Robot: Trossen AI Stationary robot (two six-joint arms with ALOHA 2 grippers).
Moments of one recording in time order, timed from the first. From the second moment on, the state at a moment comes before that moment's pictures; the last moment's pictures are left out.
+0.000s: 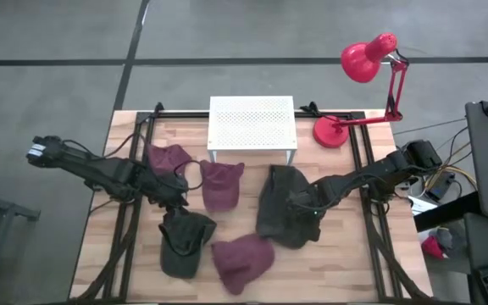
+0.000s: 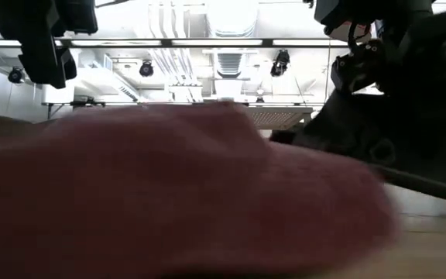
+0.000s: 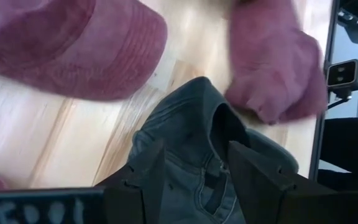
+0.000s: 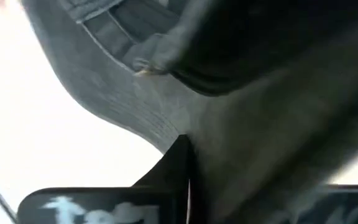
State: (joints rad) left arm -0.26 0.92 0.75 -0.73 0.05 -0.69; right arm 0.27 1.56 0.96 -0.84 -0.20 0.64
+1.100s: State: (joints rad) left arm -0.26 0.92 0.73 -0.66 0.05 -0.70; right arm -0.17 1.48 1.44 -0.82 -0.07 0.69
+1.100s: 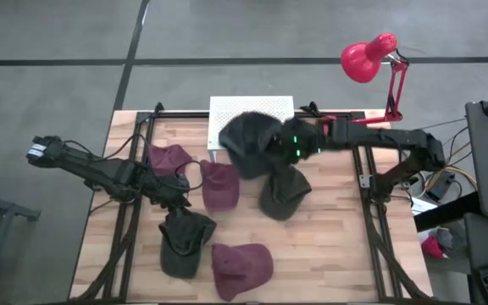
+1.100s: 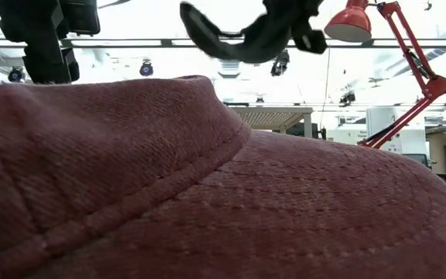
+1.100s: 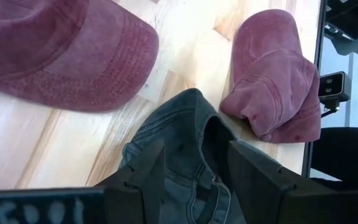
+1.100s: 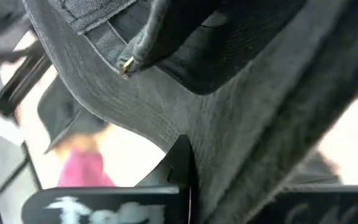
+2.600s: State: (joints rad) left arm -0.26 0.92 0.71 -0.60 0.01 -0.68; right arm -0.64 1.53 1.32 -0.76 -0.32 0.53
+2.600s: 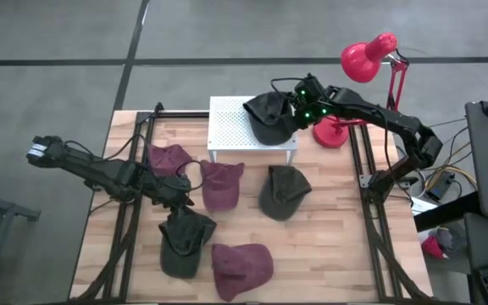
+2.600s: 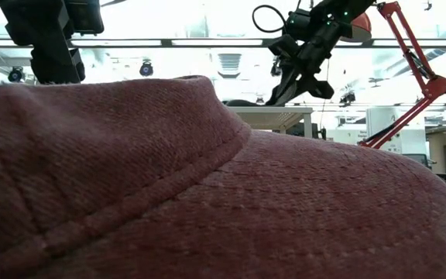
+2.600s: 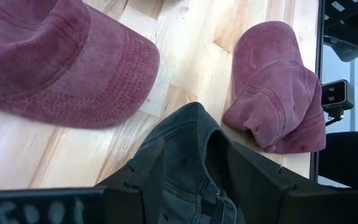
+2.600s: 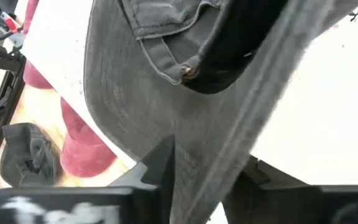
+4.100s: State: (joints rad) left arm -0.26 0.92 0.67 -0.58 0.01 -0.69; right arm -0.62 1.25 1.29 -1.08 -0.08 0.49
